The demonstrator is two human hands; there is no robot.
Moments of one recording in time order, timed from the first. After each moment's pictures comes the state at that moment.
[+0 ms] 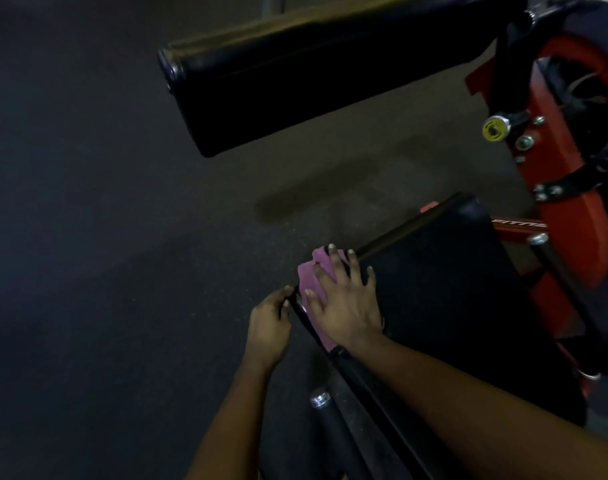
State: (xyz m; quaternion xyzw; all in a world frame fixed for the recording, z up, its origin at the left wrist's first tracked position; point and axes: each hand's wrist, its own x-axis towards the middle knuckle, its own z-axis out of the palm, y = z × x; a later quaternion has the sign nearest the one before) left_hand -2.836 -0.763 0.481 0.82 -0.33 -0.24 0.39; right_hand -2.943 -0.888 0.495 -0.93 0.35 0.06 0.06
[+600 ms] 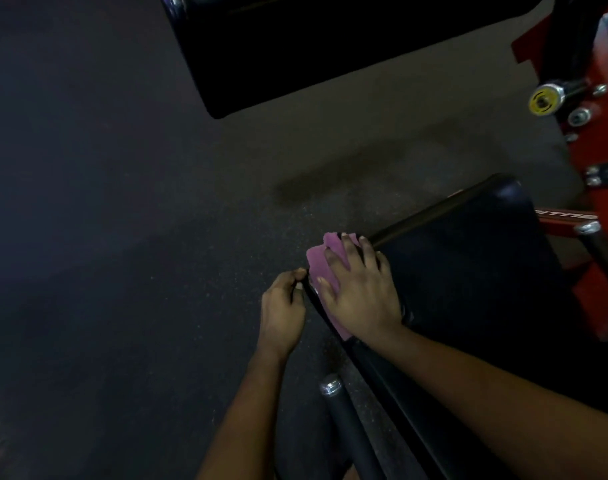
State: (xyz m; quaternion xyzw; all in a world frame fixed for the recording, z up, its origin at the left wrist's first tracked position) left_hand -2.846 -0.764 0.459 0.83 -0.28 -0.20 0.45; right_hand -2.950 -0.887 0.481 -0.95 0.31 0.01 0.03
